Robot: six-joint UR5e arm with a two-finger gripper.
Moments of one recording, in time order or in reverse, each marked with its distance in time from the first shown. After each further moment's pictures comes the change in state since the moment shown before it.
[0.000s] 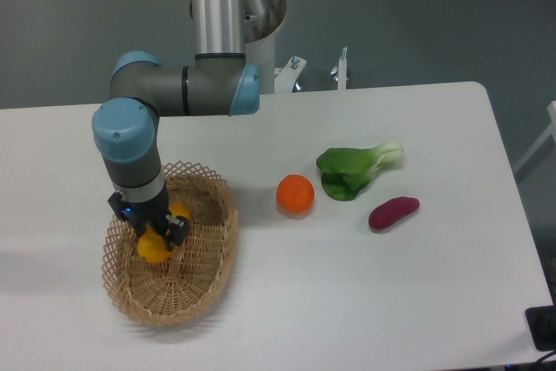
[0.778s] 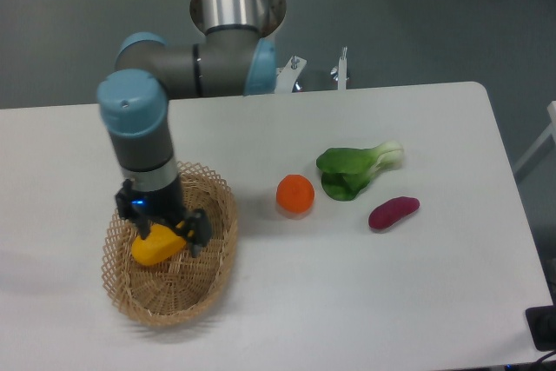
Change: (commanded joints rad) arm 0.201 0.107 0.109 -0.089 -0.002 0.167
